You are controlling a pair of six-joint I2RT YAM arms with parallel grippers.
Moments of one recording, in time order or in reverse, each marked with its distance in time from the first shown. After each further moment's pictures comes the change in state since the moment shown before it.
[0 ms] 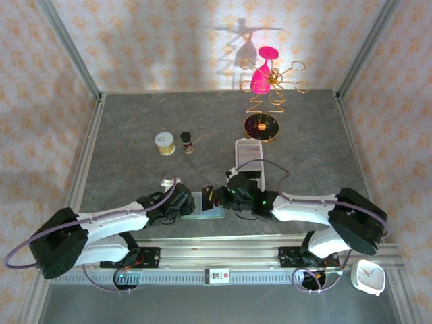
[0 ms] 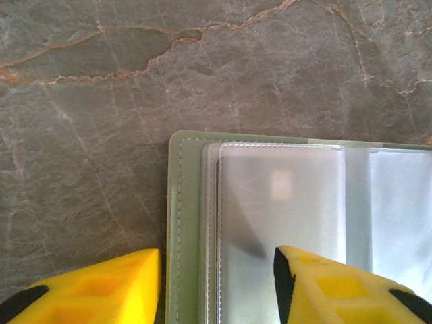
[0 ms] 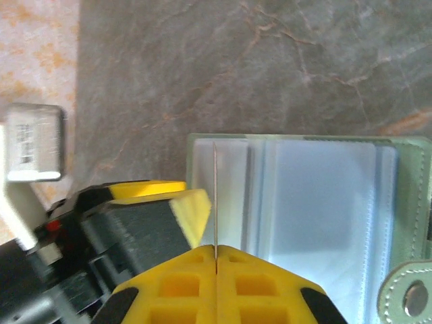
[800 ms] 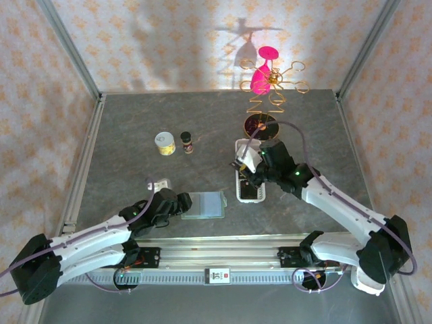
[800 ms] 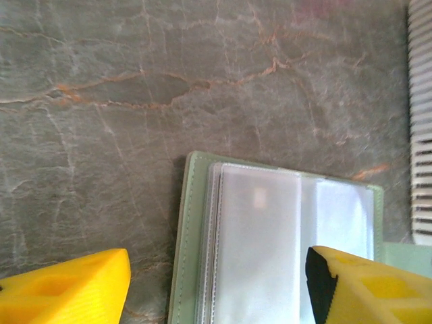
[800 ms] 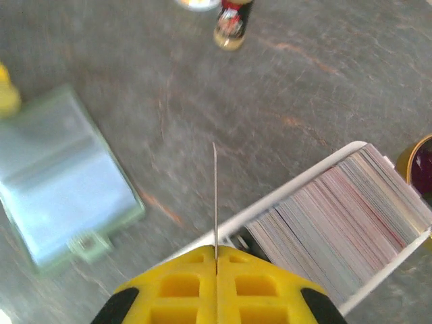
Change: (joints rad) left arm 0.019 -0.270 -0.114 0.023 -0.020 -0.087; right arm -0.374 -0.283 0.284 -0.651 -0.096 -1.373
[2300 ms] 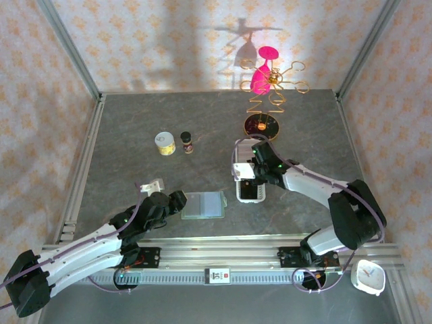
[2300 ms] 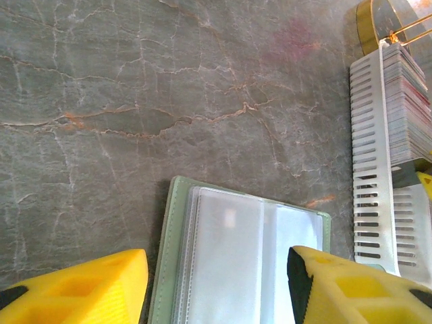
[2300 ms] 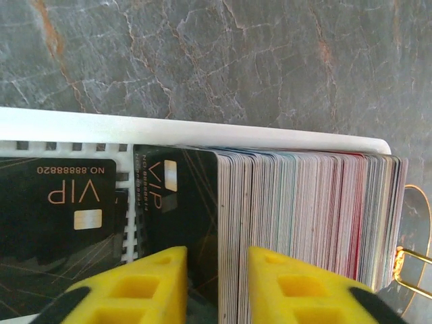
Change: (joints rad) left arm 0.000 -0.219 -0.072 0.008 -0.051 -0.079; right arm -0.090 0.316 -0.073 0.186 0.151 -0.935
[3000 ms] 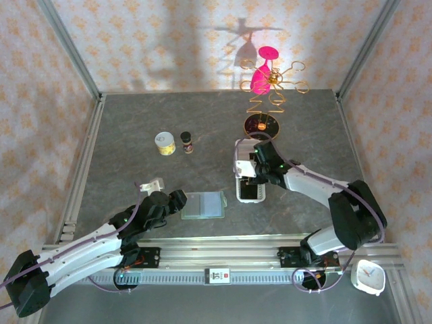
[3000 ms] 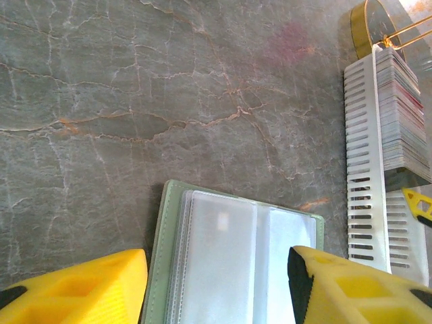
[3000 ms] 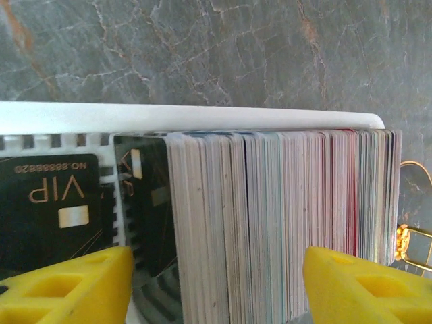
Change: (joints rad) left arm 0.000 0.000 0.013 -0.002 -0.004 0.000; right arm -0.021 0.007 -0.008 0.034 0.005 0.058
